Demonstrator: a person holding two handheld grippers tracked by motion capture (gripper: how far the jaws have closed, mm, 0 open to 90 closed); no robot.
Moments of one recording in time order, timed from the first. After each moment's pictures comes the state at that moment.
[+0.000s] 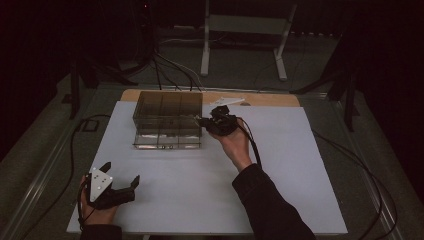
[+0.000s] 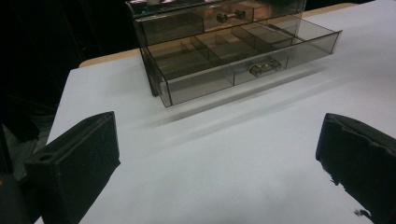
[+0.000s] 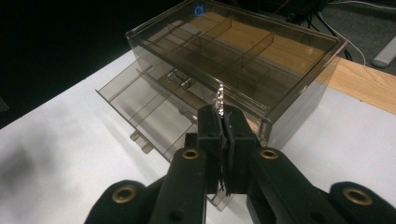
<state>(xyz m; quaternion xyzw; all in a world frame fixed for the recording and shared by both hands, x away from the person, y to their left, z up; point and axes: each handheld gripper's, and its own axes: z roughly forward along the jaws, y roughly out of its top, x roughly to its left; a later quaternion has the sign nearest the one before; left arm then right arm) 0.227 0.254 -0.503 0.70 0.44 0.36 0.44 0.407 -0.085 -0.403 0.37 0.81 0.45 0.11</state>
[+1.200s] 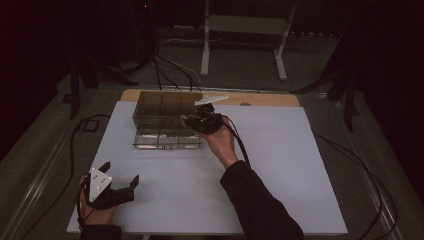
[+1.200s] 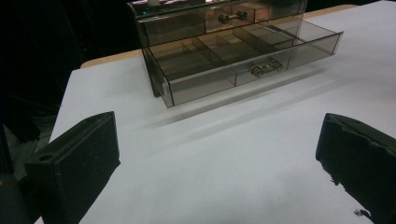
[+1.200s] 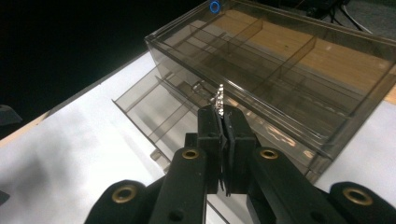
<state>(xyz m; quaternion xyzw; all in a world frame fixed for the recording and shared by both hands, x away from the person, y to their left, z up) 0.226 0.256 -0.503 0.69 0.44 0.36 0.44 0.417 -0.047 -0.410 0.35 0.81 0.46 0.08</state>
